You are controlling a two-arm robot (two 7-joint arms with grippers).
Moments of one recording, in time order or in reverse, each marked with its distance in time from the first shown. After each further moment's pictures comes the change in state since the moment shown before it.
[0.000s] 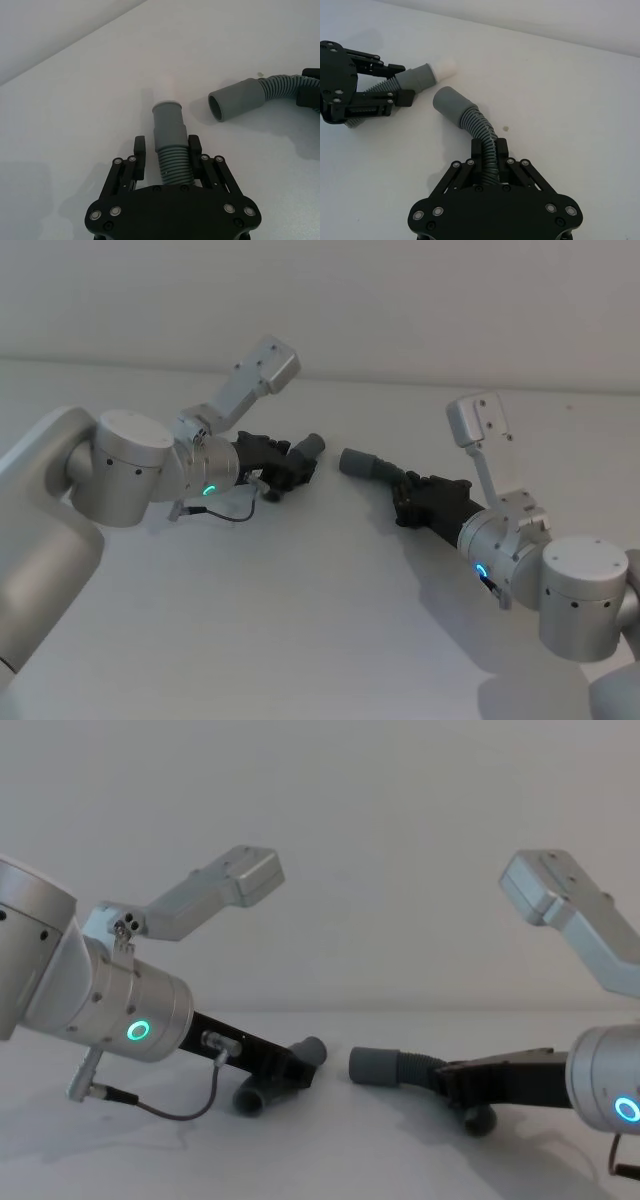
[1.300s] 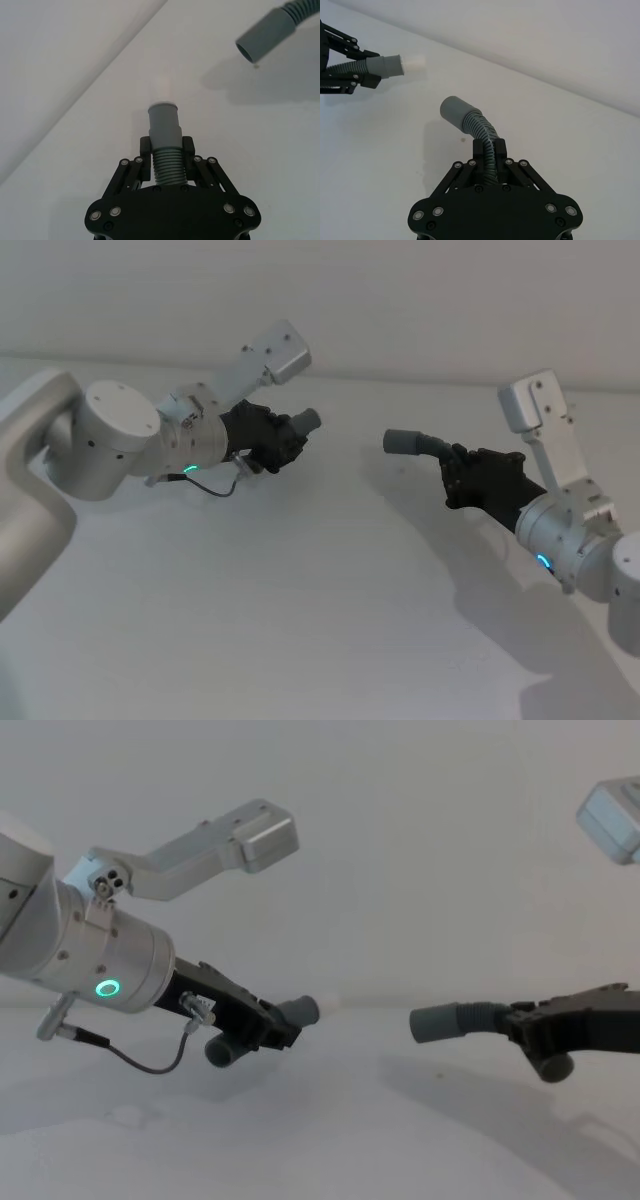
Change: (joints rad) left arm -0.069 0.106 0.094 -0.057 0.131 -0.113 -0.106; right arm -0.035 0.118 0.051 -0.123 -0.052 -0.054 0.067
